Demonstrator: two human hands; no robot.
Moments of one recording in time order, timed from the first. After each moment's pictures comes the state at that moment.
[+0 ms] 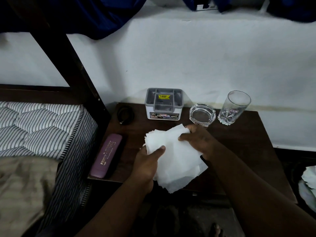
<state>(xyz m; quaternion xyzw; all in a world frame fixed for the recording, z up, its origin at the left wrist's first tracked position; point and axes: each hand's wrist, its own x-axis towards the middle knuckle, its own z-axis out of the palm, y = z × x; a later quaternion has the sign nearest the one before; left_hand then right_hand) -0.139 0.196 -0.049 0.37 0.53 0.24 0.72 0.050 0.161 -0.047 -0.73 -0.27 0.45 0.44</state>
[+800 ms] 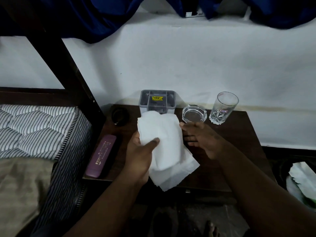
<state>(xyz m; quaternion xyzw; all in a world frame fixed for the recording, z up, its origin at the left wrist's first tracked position) -0.134 0.197 -0.022 0.44 0.45 0.35 0.70 0.067 0.134 -0.025 -0.70 -0.20 0.49 0.48</state>
